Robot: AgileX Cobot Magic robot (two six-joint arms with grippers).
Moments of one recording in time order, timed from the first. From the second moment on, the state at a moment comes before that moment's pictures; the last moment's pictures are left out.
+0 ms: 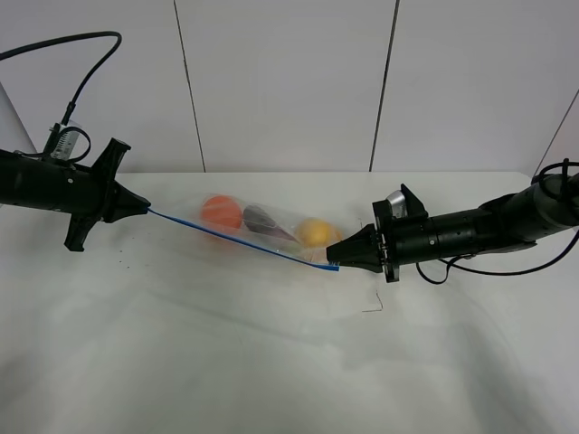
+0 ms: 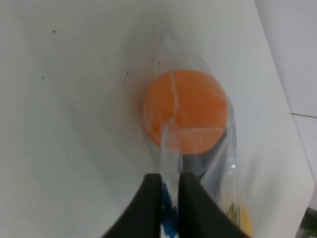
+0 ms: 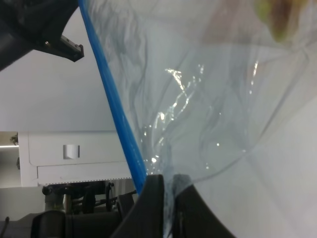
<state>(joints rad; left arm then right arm) 0.07 1.70 -0.92 -1.20 0.35 0.27 0.05 2.12 -1.01 1.53 1.20 -1.19</state>
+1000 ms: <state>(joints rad) 0.14 1.70 -1.27 -0.13 0.67 0.30 0.04 2.12 -1.01 1.50 1.20 -1.19</state>
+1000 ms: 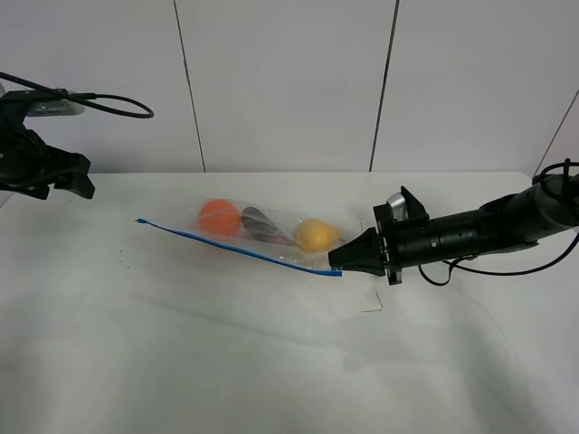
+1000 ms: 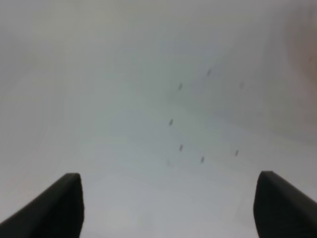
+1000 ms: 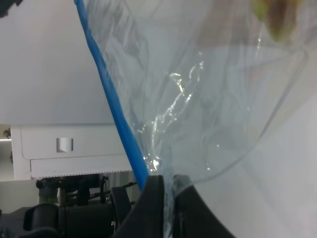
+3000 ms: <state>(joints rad) 0.04 0.67 -0.66 -0.11 1.13 0.18 0.04 2.12 -1.01 1.50 1.20 -1.19</state>
